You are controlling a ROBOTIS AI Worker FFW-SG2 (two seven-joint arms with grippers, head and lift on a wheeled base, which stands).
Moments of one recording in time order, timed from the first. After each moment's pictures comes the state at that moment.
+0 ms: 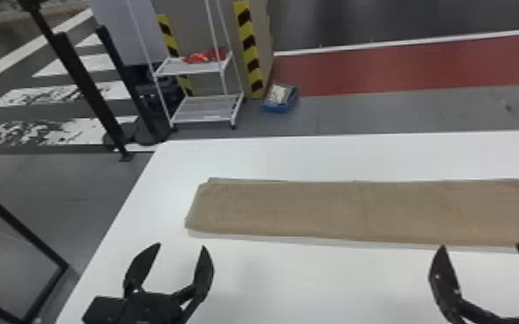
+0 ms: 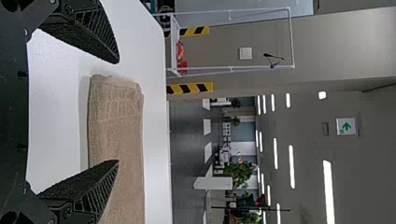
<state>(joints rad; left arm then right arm) 0.67 0.00 0.23 -1.96 0.07 -0.21 -0.13 0.68 0.00 0.15 -2.12 0.13 -0.11 -0.01</state>
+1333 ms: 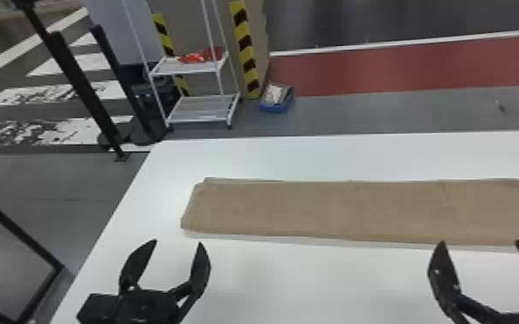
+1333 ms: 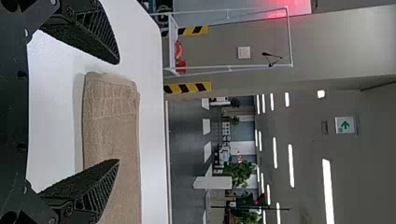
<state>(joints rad) 0.68 0.00 0.22 -1.99 0.06 -0.19 -0.12 0.68 0.00 0.14 -2.13 0.11 -0.10 -0.01</state>
